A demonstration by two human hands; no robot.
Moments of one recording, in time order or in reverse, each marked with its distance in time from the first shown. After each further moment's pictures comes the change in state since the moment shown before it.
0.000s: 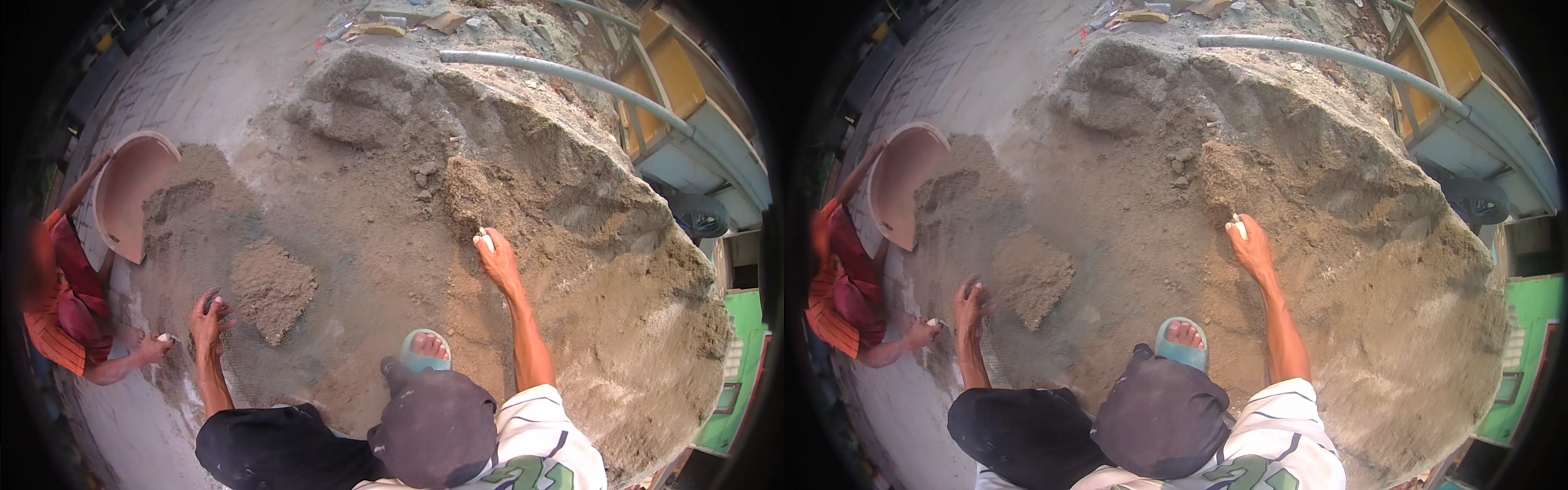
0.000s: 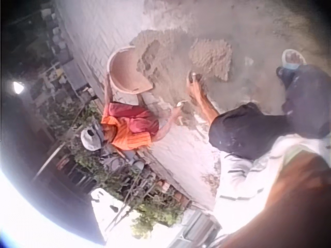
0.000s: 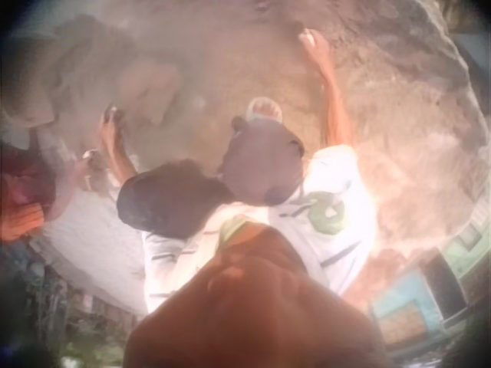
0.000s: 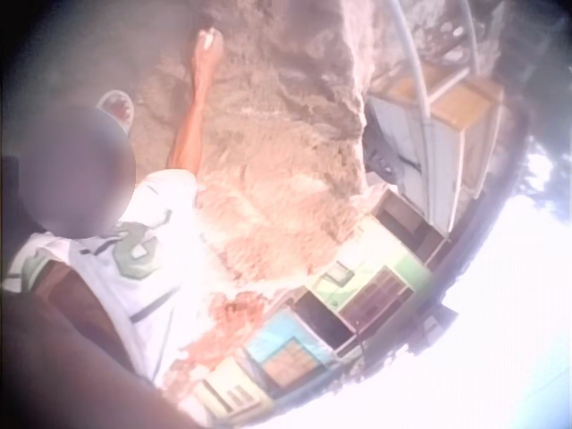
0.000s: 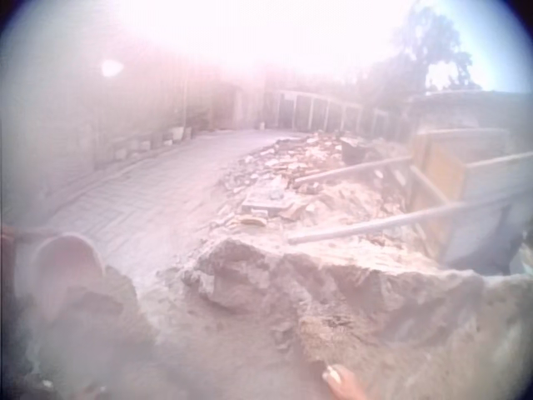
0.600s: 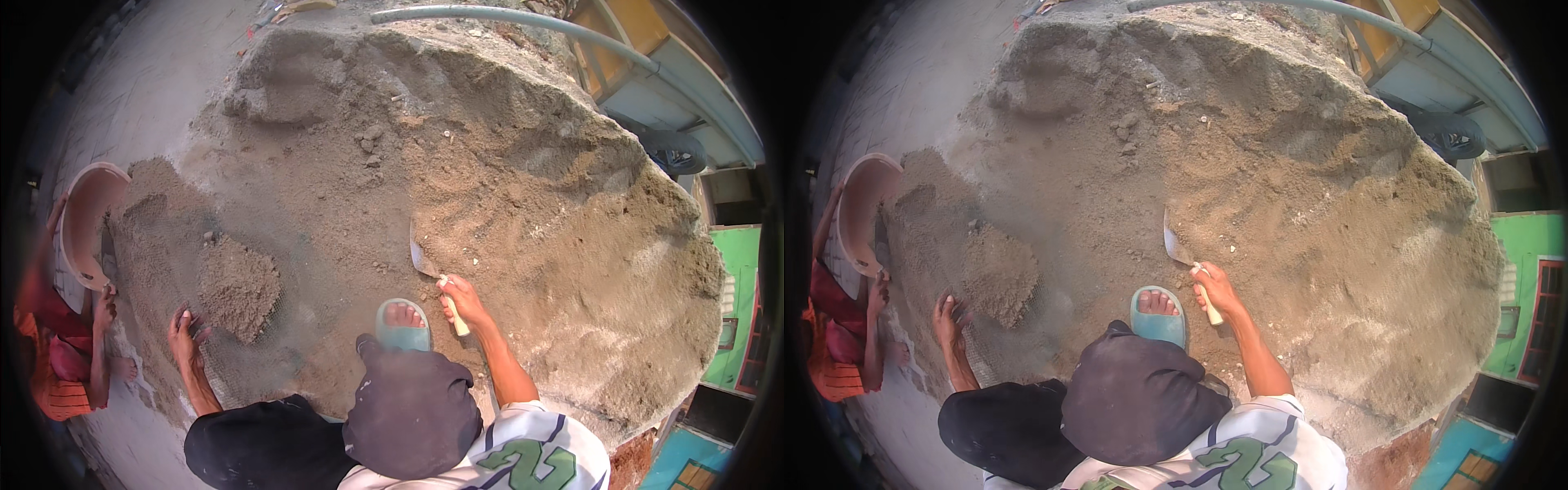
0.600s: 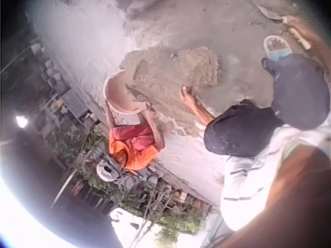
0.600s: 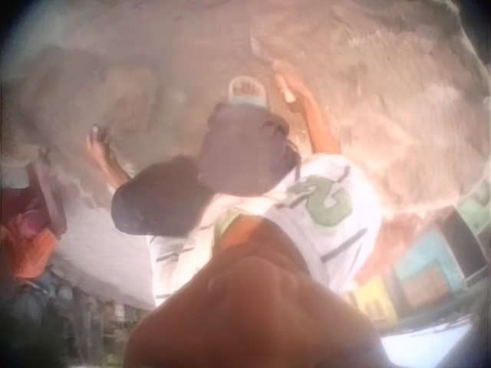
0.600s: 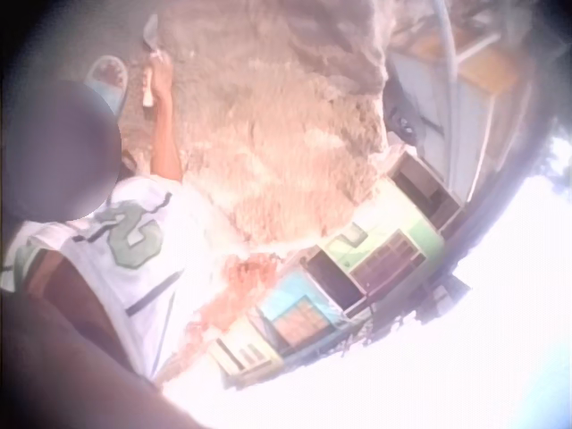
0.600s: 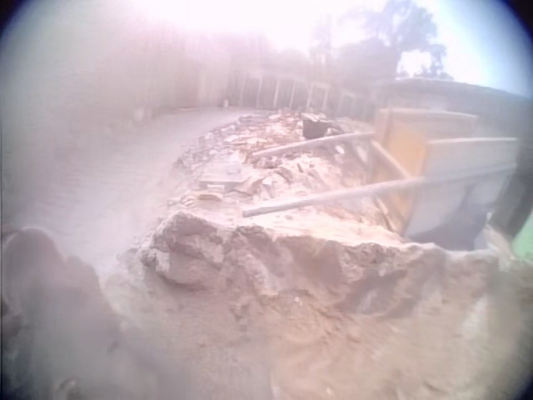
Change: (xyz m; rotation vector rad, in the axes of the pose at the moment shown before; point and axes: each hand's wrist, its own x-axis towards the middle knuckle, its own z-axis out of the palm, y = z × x) left_hand 0.005 -0.022 0.005 -0.040 0.059 -0.016; right_hand -0.156 0.060 0.009 0.627 -0.258 0.658
